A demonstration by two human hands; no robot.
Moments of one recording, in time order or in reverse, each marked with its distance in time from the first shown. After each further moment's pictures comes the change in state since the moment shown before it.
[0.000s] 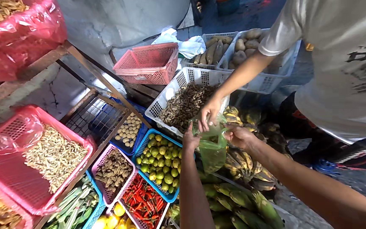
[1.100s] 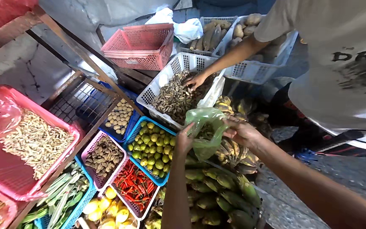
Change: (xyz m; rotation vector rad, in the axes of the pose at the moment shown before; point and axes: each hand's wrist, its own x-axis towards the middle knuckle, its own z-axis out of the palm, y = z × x) left_hand -0.055 -0.025 0.015 0.012 0.019 0.195; right_hand -0.059 -0.007 -0.021 -0.225 -0.172 -0.076
